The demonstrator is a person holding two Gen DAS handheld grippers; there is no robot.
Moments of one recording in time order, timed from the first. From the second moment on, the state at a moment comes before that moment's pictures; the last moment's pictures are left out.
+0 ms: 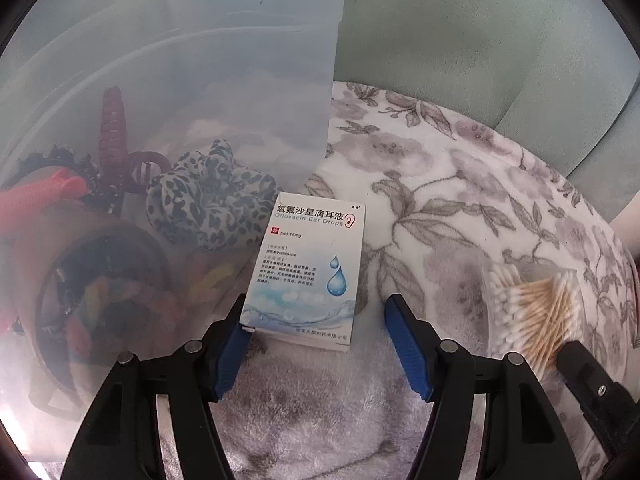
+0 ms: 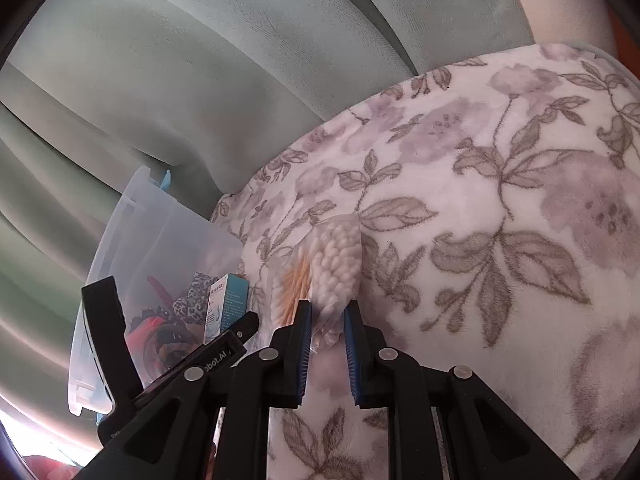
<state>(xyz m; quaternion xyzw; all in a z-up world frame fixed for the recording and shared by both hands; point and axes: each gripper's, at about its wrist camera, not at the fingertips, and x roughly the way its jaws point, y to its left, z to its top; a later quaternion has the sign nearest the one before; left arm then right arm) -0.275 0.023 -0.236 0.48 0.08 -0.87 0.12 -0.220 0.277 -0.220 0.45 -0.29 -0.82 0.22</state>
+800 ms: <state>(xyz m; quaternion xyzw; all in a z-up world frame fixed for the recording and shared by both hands) -0.308 0.006 -0.242 0.47 0.11 -0.86 0.15 -0.185 0.308 -0.220 0.44 -0.34 -0.81 0.17</state>
